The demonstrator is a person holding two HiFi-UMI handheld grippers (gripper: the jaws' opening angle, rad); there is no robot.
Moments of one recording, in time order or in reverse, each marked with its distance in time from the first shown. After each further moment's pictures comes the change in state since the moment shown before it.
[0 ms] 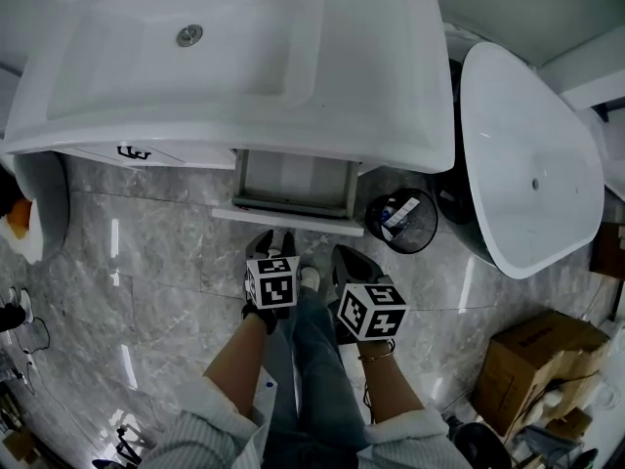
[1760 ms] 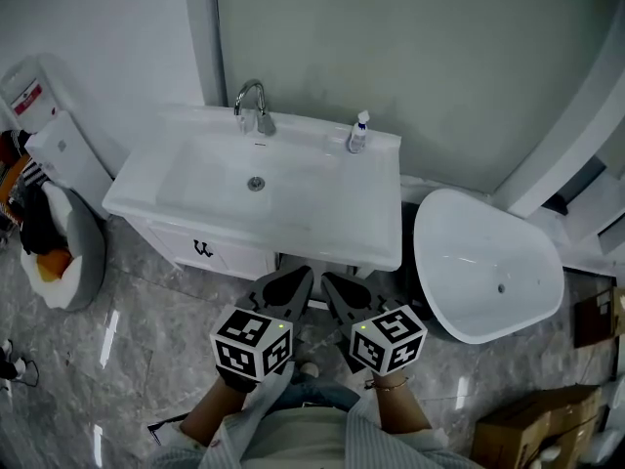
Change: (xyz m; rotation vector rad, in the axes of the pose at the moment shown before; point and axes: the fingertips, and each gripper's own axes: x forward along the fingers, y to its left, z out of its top) left arm -0.408 -0.065 0.280 0.095 -0.646 -0.451; right arm -0.216 0.247 0.234 -0.441 -0.363 0.376
